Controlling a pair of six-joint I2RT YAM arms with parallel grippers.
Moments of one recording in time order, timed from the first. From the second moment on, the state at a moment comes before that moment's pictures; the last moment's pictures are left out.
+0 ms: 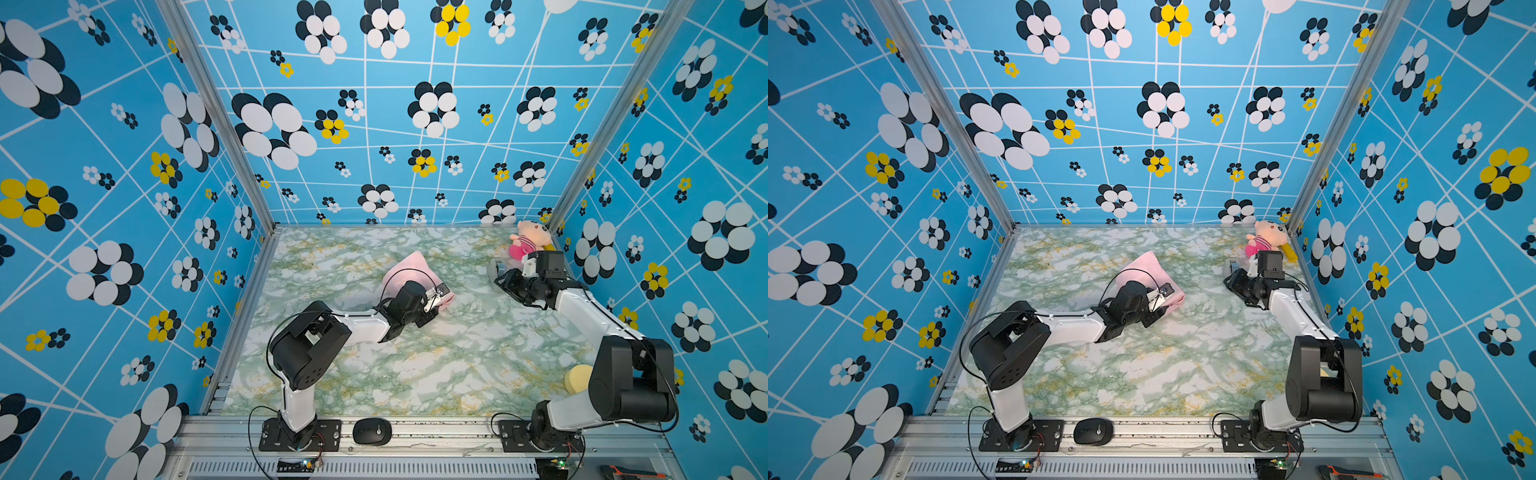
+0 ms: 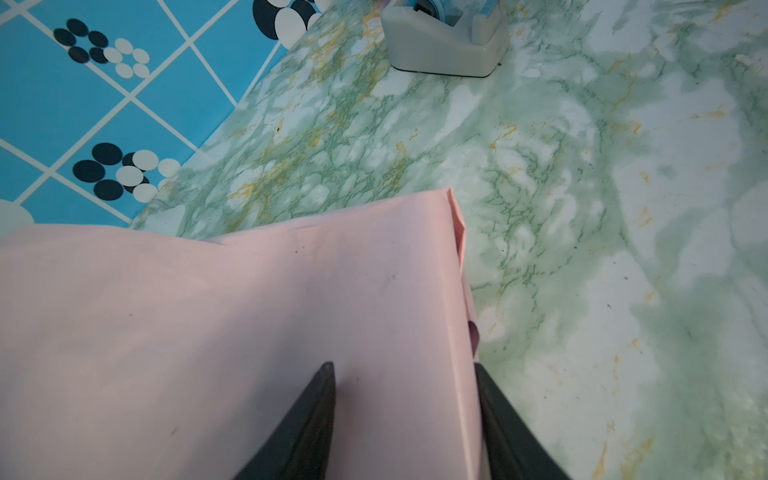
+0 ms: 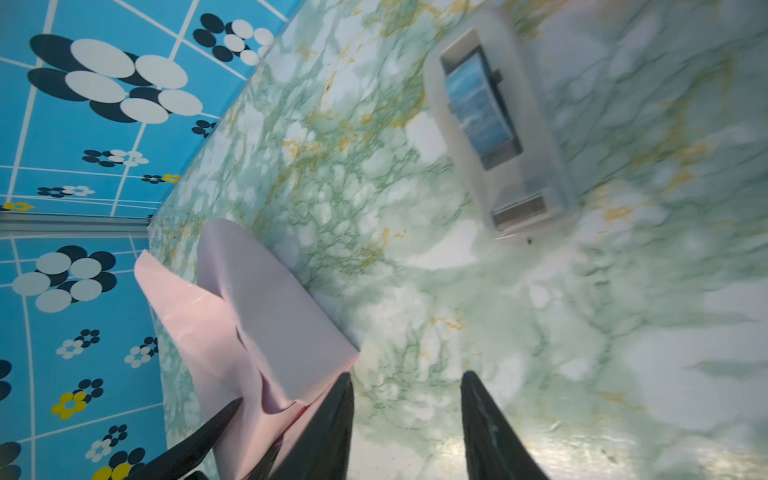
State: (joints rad) left arm -0.79 1.86 0.97 0.34 0.01 0.36; right arm -0.10 1.52 0.99 -0.38 -0.38 0.49
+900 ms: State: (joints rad) left arm -0.78 1.86 0.97 0.34 0.03 0.34; right arm -0.26 2.02 1.34 -0.40 -0.74 0.11
